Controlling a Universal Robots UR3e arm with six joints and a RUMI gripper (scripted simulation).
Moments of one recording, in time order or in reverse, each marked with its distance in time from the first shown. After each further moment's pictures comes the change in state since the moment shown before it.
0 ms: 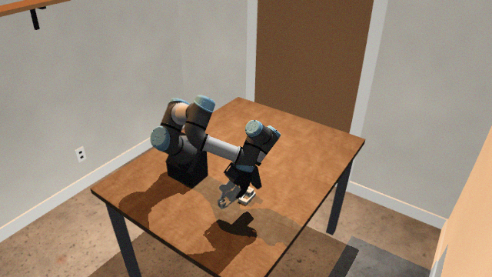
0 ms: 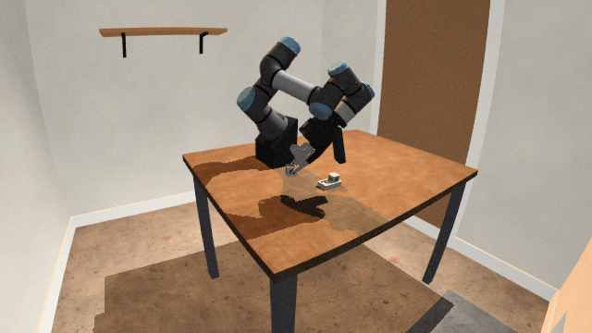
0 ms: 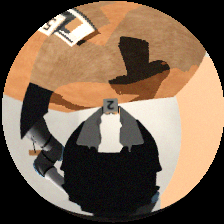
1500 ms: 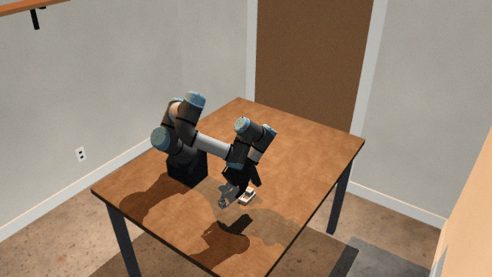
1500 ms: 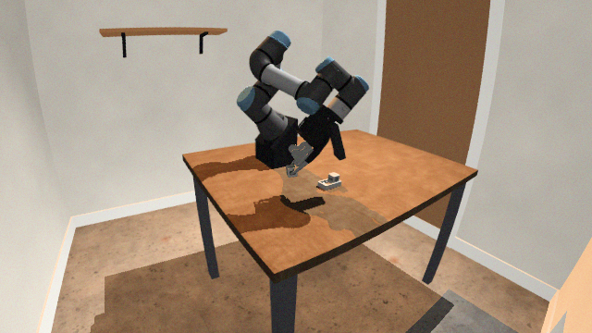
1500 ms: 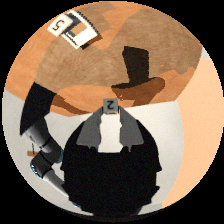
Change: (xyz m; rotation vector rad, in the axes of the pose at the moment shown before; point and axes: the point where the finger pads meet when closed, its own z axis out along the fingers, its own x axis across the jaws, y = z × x) arm -0.002 -0.003 0.000 0.108 -0.026 -0.001
